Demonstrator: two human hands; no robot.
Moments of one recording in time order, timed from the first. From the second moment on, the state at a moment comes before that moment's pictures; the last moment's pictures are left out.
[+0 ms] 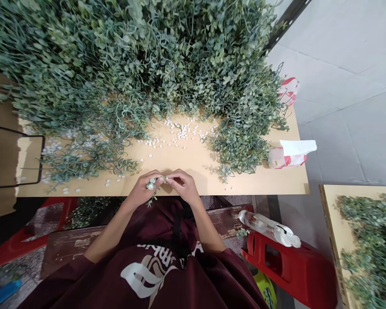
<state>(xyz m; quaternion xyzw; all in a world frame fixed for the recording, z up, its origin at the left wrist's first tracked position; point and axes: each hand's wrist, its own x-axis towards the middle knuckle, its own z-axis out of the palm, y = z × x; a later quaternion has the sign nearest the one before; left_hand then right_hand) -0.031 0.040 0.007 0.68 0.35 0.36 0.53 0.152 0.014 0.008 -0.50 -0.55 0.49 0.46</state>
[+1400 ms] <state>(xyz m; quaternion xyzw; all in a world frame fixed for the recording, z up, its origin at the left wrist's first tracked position) -0.029 0.040 0.011 0.67 0.37 0.35 0.54 0.149 0.011 0.005 -0.51 -0.59 0.45 0.44</state>
